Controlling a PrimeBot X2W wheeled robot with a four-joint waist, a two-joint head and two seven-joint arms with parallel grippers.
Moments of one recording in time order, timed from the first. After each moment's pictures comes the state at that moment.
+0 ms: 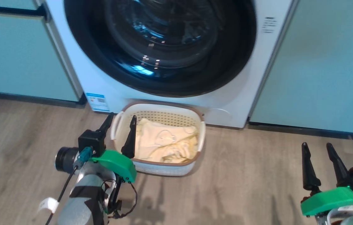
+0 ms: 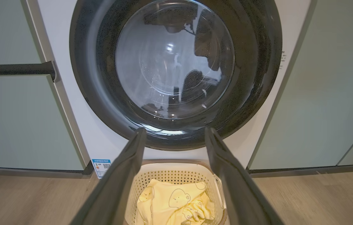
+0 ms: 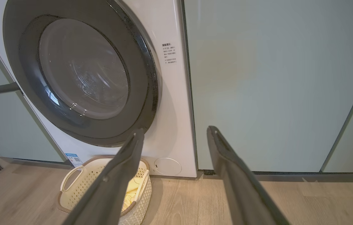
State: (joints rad) left arm -0.28 0.03 -0.10 0.40 -0.13 -0.02 -0.25; right arm -0.05 -0.03 0.03 0.25 0.19 0.13 -0.25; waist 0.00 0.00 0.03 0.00
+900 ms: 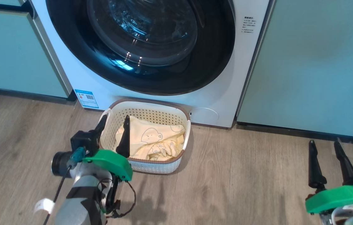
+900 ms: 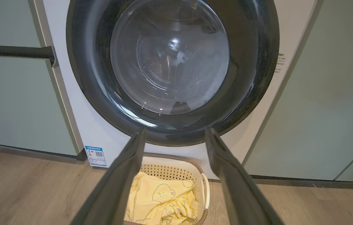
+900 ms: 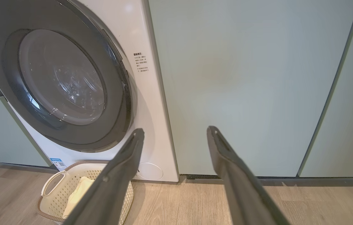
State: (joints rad) left arm -0.28 0.03 -0.07 0.42 -0.19 0.00 -0.25; right arm -0.06 -0.04 0.01 0.24 0.19 0.13 -0.25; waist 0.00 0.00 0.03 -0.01
